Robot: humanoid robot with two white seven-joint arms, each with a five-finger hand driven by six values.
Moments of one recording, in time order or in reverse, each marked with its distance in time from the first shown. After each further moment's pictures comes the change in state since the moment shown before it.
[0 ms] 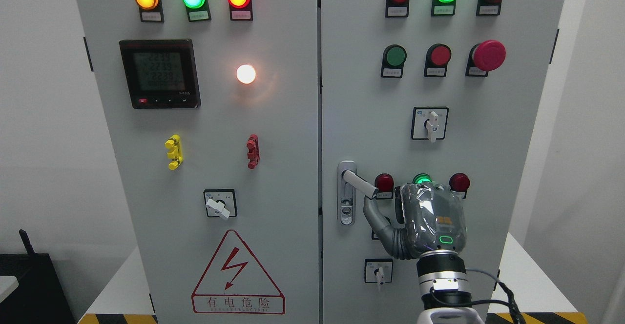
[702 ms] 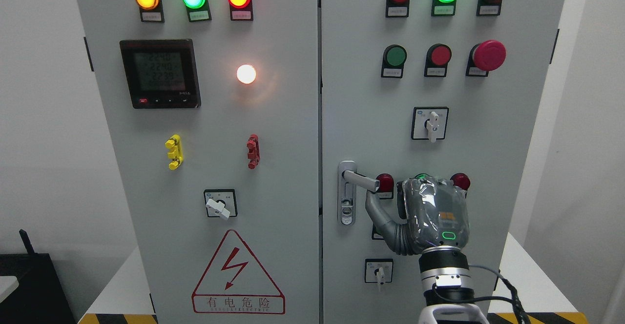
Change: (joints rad) left arm 0.000 0.000 0.000 0.000 0.000 0.000 0.000; right arm -0.010 -0.004 -0.005 -0.007 0.000 -0.001 0.000
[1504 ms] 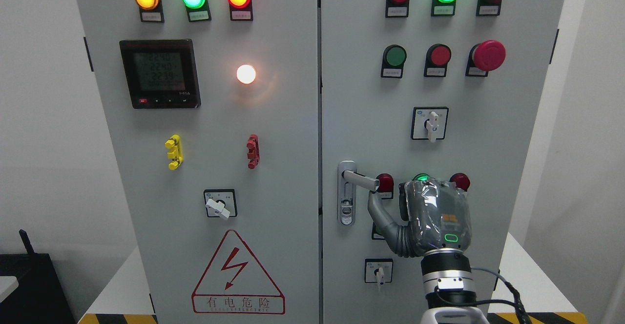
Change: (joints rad) left arm 0.000 0.000 0.000 0.000 0.000 0.000 0.000; right arm 0.028 0.000 0.000 -0.015 -0.002 -0.002 0.002
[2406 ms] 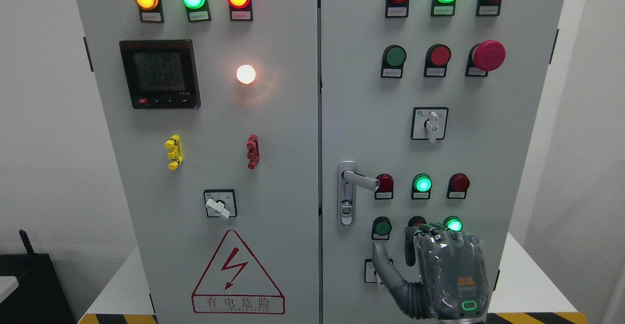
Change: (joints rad) left arm 0.000 0.000 0.000 0.000 0.000 0.000 0.000; right arm 0.286 -0.028 -0.027 -0.182 -0.012 -0.217 -0.247
